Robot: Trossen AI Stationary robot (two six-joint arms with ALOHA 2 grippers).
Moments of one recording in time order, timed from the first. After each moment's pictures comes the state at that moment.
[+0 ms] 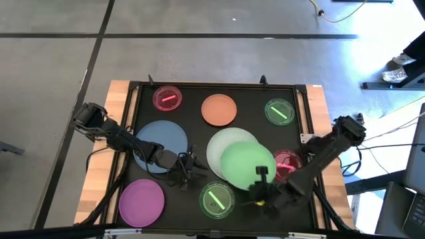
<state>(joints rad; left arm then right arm) -0.38 1.55 0.62 0.63 -0.22 -0.15 0.80 1.63 1.18 -0.69 0.44 0.60</state>
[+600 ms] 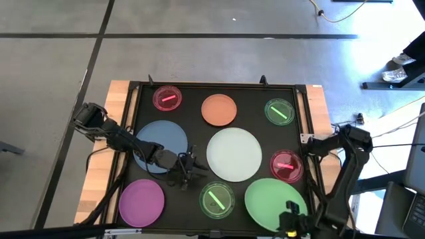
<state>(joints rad) -0.39 1.55 0.62 0.64 -0.22 -0.15 1.18 1.70 1.30 -0.66 0.40 1.35</state>
